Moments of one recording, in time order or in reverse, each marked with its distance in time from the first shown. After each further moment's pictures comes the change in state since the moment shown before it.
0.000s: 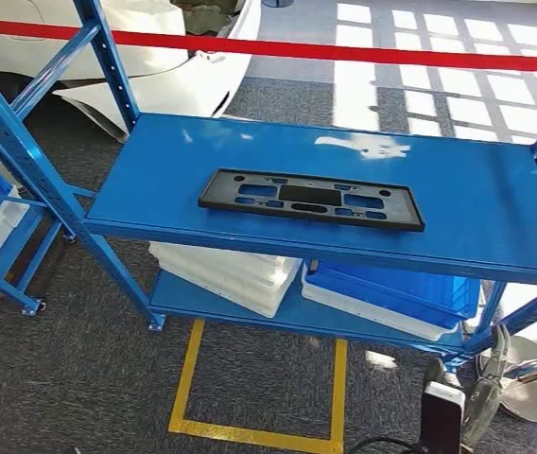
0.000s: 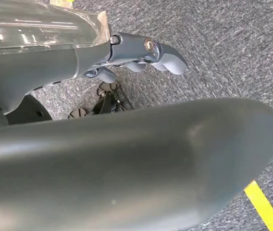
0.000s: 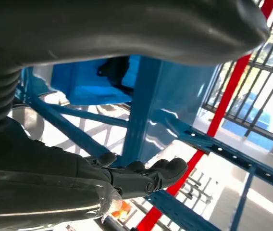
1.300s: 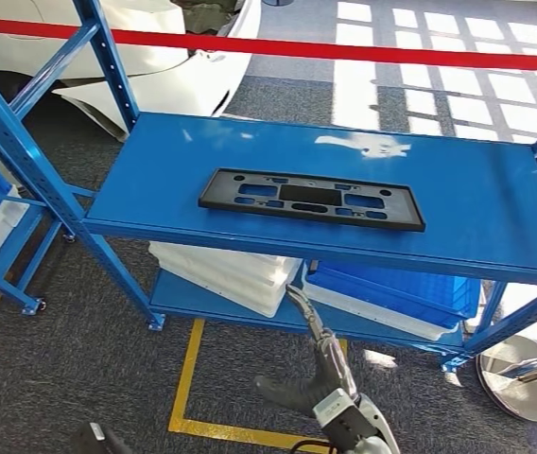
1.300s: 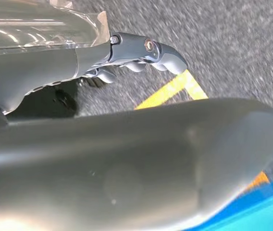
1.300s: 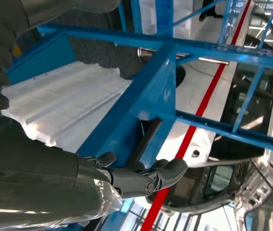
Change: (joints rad) left arm -0.040 -0.033 -0.052 0.021 0.000 -0.197 -0.178; right arm -0.198 -0.206 0.624 0.060 -0.203 0.516 0.027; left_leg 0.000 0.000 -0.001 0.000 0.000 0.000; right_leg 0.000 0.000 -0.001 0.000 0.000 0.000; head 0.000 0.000
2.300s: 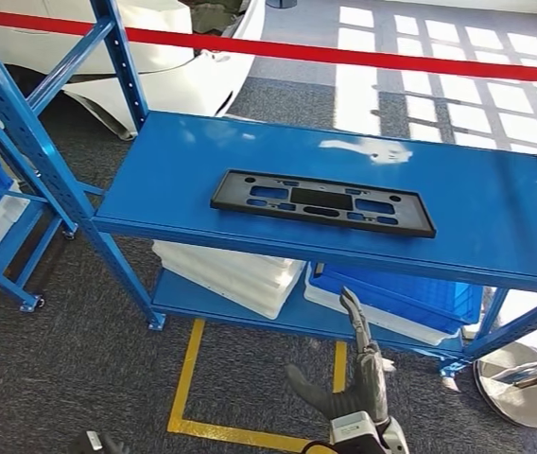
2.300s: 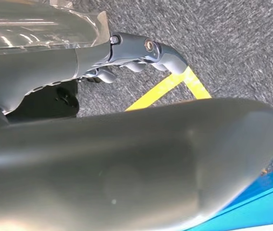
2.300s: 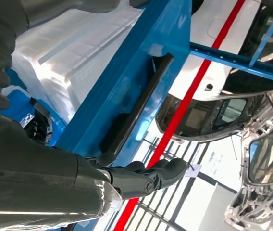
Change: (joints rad) left arm 0.038 0.001 -0.015 0.004 0.000 -0.075 -0.032; right arm 0.115 -0.004 -0.080 -0.100 0.100 -0.299 0.000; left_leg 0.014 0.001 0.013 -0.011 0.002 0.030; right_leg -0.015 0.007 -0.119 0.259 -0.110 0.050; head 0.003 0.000
